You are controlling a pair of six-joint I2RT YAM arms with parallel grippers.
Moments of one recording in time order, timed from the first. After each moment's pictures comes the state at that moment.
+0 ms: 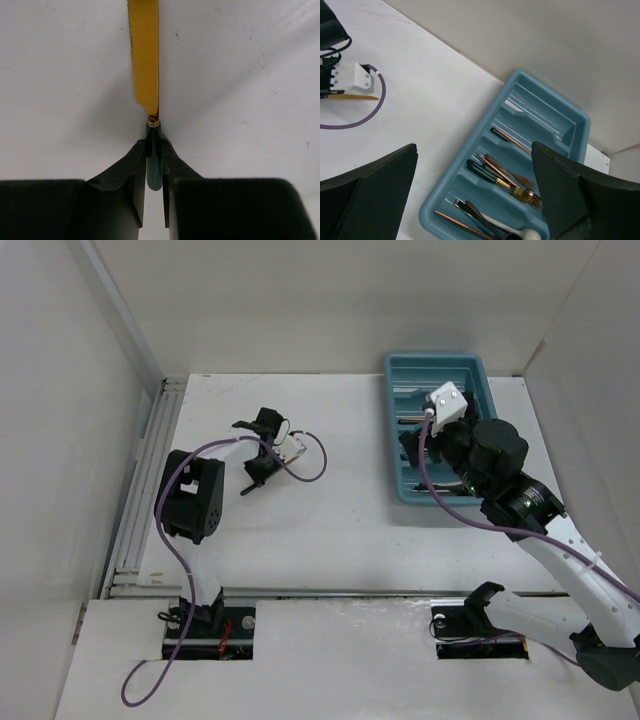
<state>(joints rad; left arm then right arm) -0.32 1.92 1.31 -0.71 -0.05 0.57 0.63 0.96 1.17 -0.33 0.20 -0.33</state>
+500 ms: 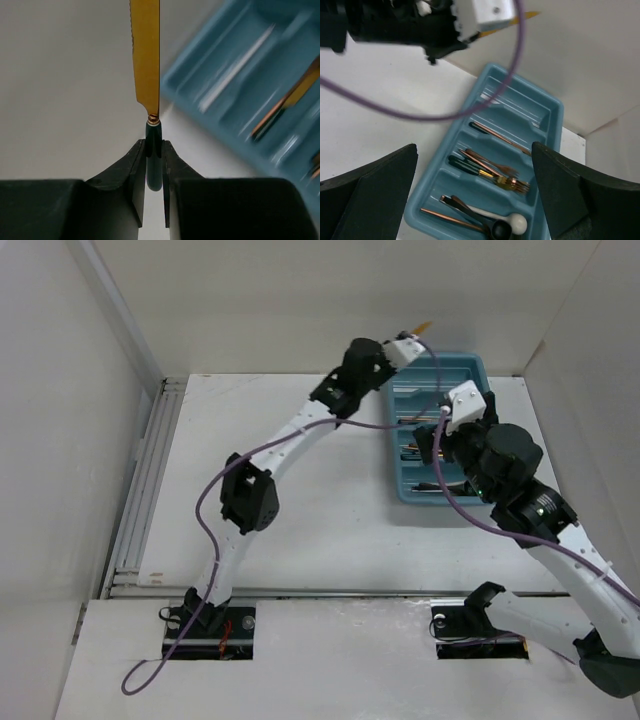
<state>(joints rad) -0.64 2.25 2.24 -0.30 -0.06 0.48 0.63 0.93 1.18 -0.34 0.33 -0.33</state>
